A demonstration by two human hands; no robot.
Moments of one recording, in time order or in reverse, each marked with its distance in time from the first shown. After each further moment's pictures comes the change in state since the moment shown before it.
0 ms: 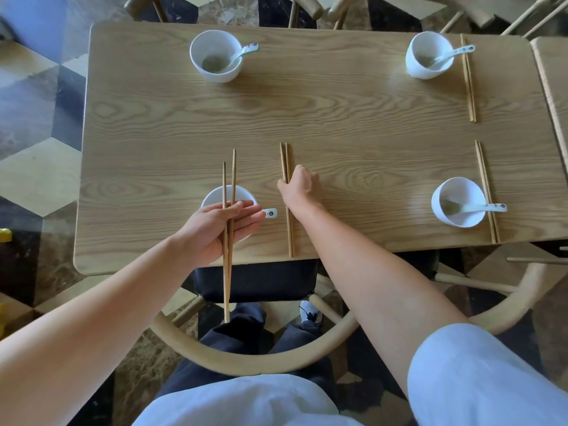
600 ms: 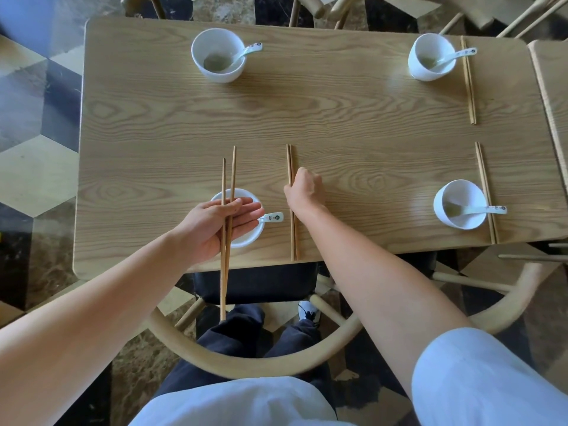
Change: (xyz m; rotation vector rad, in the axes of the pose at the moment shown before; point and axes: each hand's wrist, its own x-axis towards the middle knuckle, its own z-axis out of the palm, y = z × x) left_hand 0.008 0.019 -0.011 0.030 -0.008 -0.008; right_hand 0.010 -0.002 0.010 -0.066 -0.002 0.003
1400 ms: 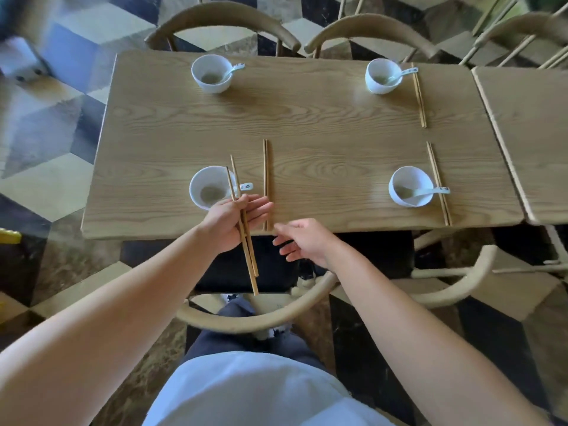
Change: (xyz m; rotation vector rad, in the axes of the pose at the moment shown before) left_hand -0.049 -0.106 0.070 -0.081 -0.017 0.170; right_hand -0.174 0.119 -0.097 0.777 -0.735 0.103
